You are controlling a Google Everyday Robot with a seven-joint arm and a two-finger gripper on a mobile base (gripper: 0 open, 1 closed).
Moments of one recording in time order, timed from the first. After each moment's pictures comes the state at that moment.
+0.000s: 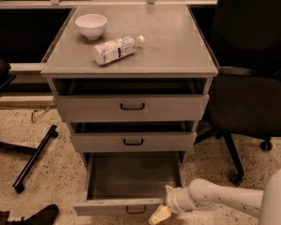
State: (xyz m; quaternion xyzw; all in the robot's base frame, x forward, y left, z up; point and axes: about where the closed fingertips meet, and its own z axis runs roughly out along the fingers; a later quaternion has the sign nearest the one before) arm 0.461 -0.092 0.256 -0.43 0.83 0.26 0.23
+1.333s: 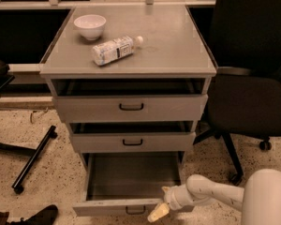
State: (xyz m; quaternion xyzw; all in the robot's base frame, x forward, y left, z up) arm 0.482 -0.084 0.212 -0.42 0.83 0.31 0.20
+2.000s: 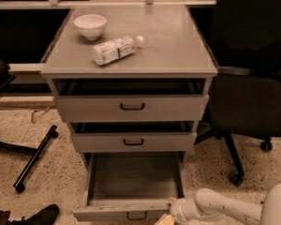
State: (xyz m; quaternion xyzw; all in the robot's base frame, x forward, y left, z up) arm 0.433 -0.102 0.208 -0.37 0.85 0.33 0.20
